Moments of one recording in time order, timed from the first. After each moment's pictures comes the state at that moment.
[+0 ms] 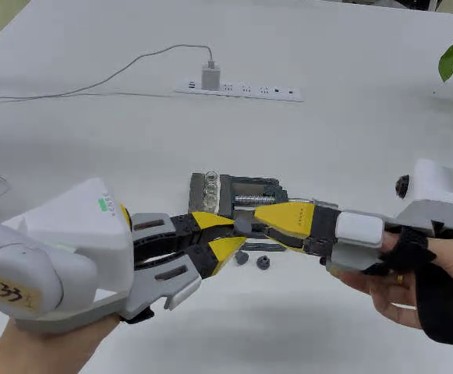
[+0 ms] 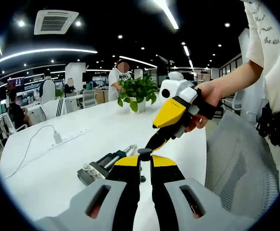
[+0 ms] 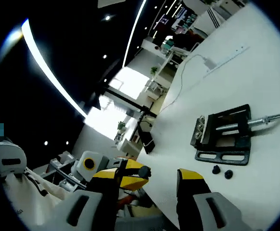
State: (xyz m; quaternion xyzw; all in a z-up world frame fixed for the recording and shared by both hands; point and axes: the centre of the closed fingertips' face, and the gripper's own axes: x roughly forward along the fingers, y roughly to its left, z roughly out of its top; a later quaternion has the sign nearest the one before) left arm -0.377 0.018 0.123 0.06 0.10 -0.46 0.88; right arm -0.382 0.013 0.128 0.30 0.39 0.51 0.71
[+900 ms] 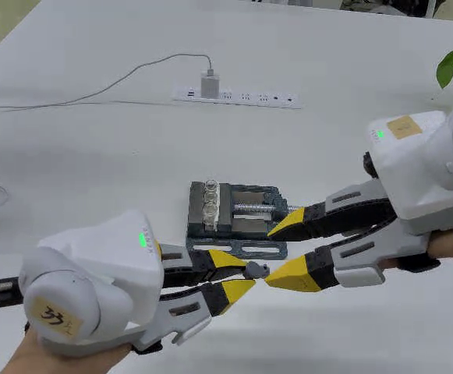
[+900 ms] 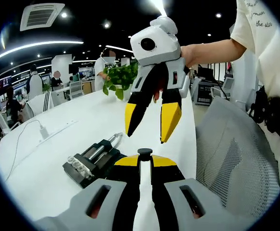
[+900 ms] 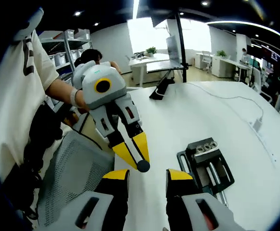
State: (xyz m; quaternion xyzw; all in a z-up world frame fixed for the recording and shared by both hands) left arm -0.393 0.004 0.097 0.09 0.14 -0.51 0.84; right arm -0.388 -0.005 0.101 -0.22 0.31 0.67 0.64
